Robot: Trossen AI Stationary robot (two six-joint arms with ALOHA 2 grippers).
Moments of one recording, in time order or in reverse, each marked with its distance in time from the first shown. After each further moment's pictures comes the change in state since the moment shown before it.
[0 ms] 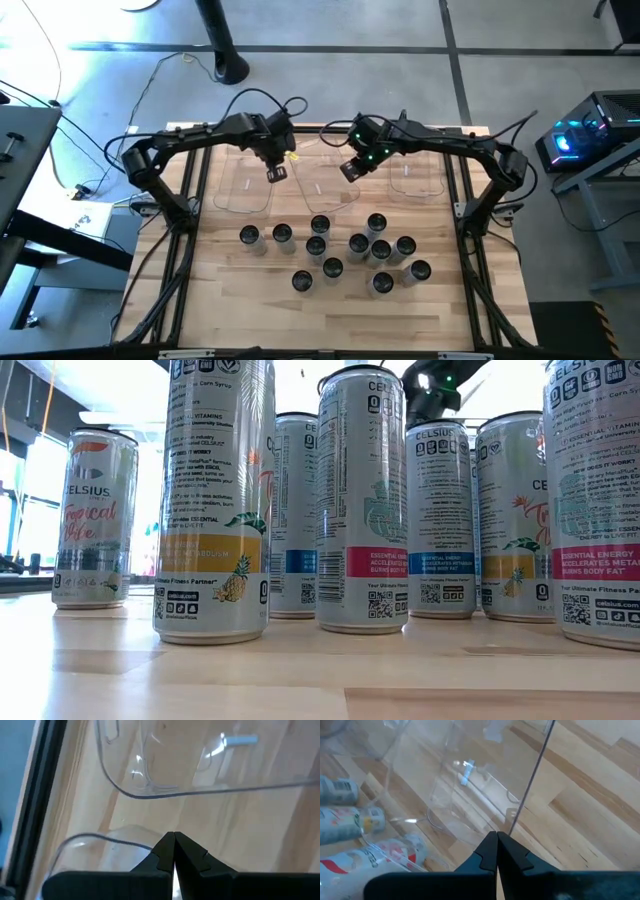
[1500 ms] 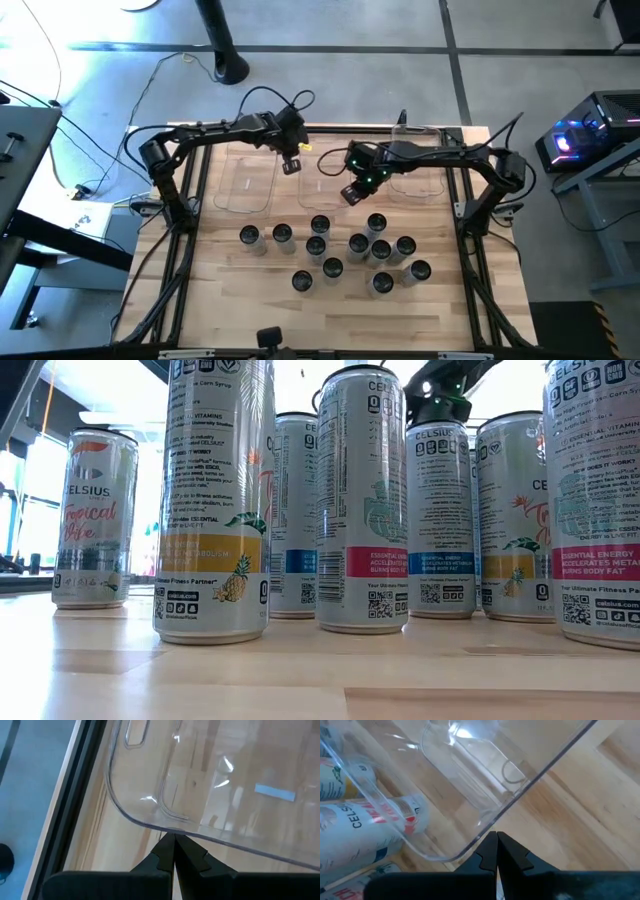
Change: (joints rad) left arm 0.050 0.147 0.000 0.318 0.027 0.072; right arm 0.117 0.003 -0.146 0.072 -0.034 0.093
